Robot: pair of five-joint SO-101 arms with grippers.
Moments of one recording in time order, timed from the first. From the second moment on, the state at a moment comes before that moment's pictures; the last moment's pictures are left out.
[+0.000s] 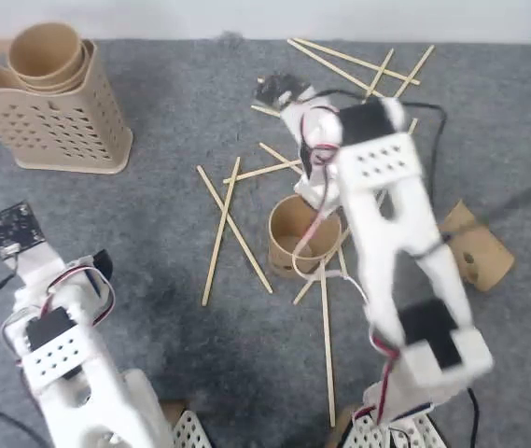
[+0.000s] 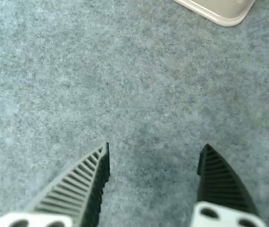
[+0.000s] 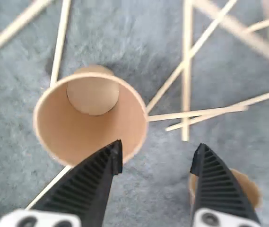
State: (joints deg) left arm -40.3 -53.1 77.5 42.7 0.7; right arm -22.0 4.2 -21.5 100.6 26.4
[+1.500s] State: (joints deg) left arm 20.0 -9.5 10.7 83.5 1.7; right arm 7.2 -34.6 67.8 55.1 20.2
